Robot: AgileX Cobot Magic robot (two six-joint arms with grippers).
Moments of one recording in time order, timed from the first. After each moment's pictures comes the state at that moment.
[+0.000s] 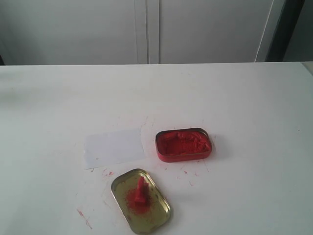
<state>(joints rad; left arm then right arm) 0.00 0.01 0.02 -0.10 0.40 0.13 0.04 0.01 -0.28 -0.05 0.26 0.11</state>
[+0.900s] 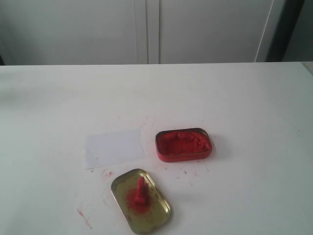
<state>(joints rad) 0.00 0.01 0.02 -0.10 0.40 0.13 0.04 0.54 -0.55 -0.02 0.71 0.11</state>
